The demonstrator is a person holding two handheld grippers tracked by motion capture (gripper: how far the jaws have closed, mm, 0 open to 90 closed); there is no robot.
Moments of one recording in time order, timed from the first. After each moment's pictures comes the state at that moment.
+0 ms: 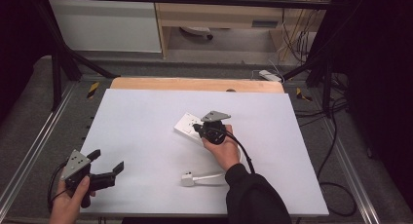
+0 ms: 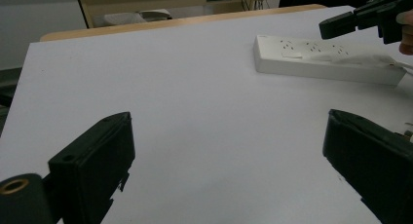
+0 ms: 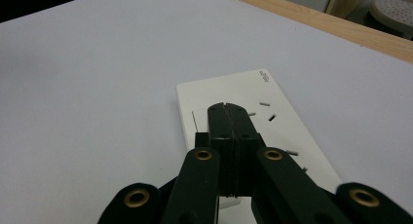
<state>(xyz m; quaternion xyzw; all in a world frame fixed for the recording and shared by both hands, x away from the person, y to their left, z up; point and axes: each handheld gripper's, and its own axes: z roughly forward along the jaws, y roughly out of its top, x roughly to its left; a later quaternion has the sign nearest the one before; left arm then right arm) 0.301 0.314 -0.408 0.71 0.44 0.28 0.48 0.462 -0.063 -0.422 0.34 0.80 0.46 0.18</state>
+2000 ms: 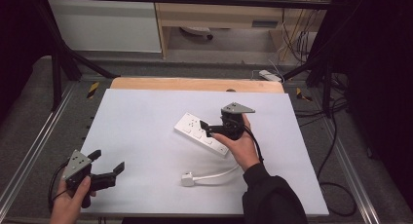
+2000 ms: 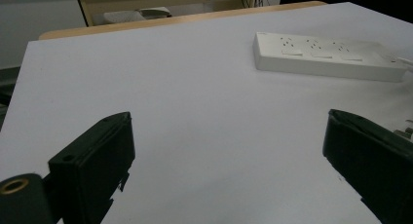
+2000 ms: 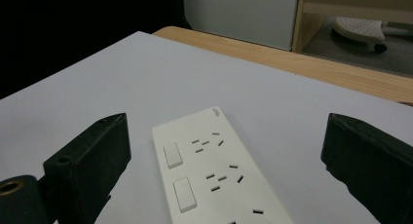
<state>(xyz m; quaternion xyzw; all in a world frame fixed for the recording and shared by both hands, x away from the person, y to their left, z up) 0.302 0.312 -0.409 0.71 0.44 0.27 0.48 0.454 -0.111 -0.381 0.39 0.74 0.52 0.20</state>
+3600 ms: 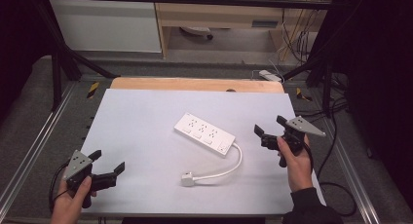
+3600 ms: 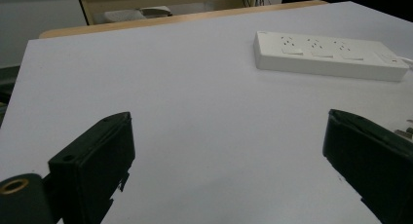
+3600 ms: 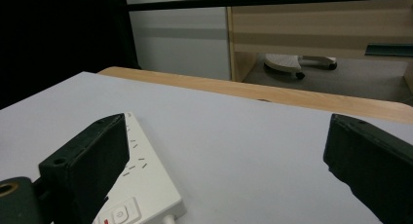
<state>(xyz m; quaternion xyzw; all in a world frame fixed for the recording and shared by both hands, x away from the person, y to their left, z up) 0.301 0.311 -0.410 0.71 0.44 0.28 0.47 0.393 -0.258 -0.372 0.44 0.65 0.55 0.28</state>
